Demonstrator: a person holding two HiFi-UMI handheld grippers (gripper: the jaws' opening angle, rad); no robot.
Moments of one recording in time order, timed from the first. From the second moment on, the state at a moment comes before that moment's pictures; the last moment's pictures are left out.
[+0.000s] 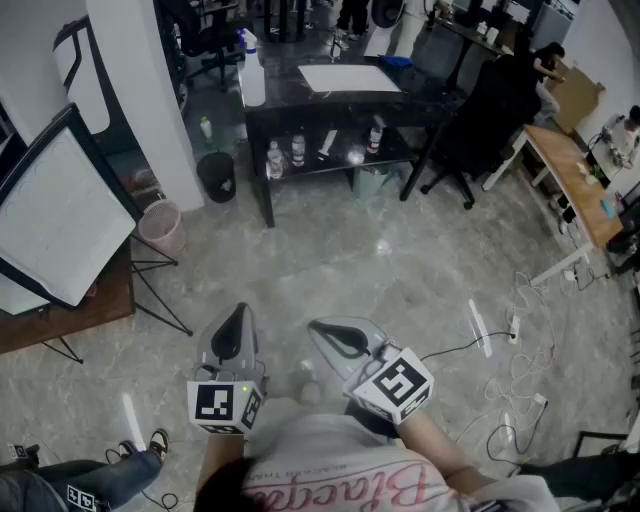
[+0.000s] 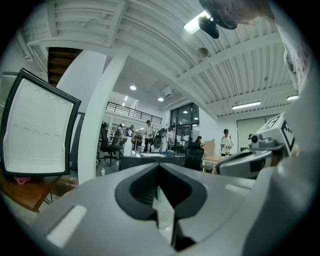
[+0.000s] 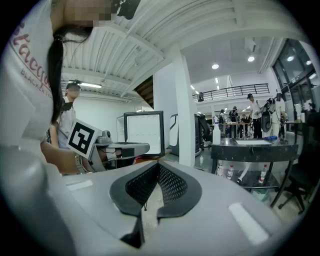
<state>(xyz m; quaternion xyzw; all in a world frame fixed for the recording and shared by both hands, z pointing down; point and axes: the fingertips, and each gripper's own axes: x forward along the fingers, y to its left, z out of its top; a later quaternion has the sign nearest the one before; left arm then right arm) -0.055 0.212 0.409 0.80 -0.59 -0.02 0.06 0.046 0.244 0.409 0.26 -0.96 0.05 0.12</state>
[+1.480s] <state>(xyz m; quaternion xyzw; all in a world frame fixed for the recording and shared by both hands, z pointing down) -0.100 -0.017 0.389 0.81 -0.58 0.01 0.02 0.020 0.010 0.394 0.29 -0.95 0.05 0.10</state>
